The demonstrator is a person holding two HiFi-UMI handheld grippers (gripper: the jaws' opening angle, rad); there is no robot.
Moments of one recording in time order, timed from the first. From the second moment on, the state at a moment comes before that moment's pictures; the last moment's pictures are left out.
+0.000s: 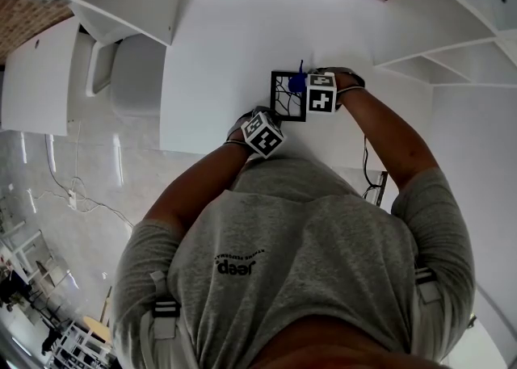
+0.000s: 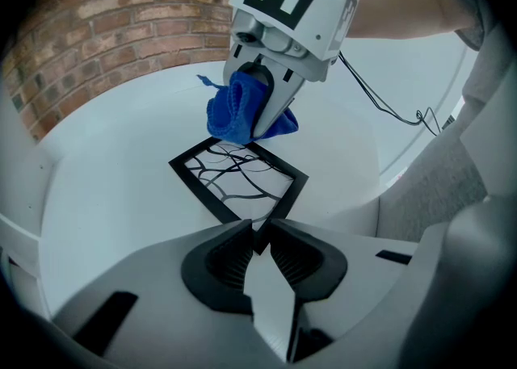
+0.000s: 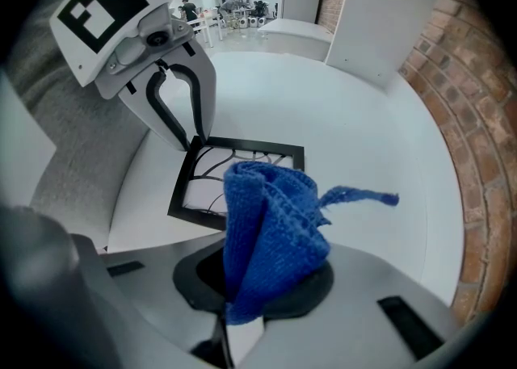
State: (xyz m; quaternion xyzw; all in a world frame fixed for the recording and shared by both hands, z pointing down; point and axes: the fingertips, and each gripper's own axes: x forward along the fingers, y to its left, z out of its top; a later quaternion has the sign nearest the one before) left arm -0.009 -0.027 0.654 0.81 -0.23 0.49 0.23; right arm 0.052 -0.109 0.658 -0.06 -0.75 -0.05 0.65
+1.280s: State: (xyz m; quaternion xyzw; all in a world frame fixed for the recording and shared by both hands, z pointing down) left arm -0.010 -0.028 0.654 0.81 -0.24 0.48 0.23; right arm -0.030 -0.082 0.658 -0.09 -0.79 -0.06 0.60
